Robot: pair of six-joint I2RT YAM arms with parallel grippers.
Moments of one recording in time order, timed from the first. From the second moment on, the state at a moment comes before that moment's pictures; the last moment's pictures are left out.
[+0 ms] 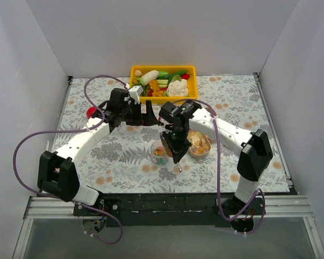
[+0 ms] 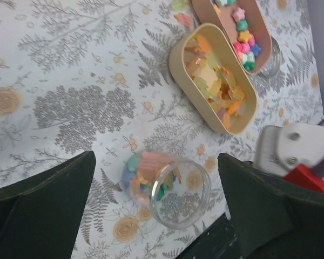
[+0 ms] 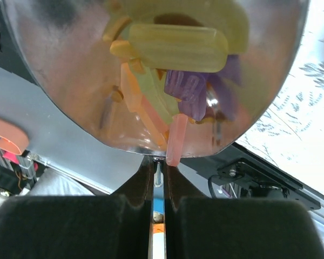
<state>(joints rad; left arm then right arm) -0.41 1.45 1.16 -0.40 0.37 -0.38 0.88 1.76 1.61 -1.35 -0.30 0.37</state>
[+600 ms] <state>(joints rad) -0.41 1.33 0.94 -0.33 0.62 -0.37 0.92 1.80 1.66 -1.34 -0.35 0.38</state>
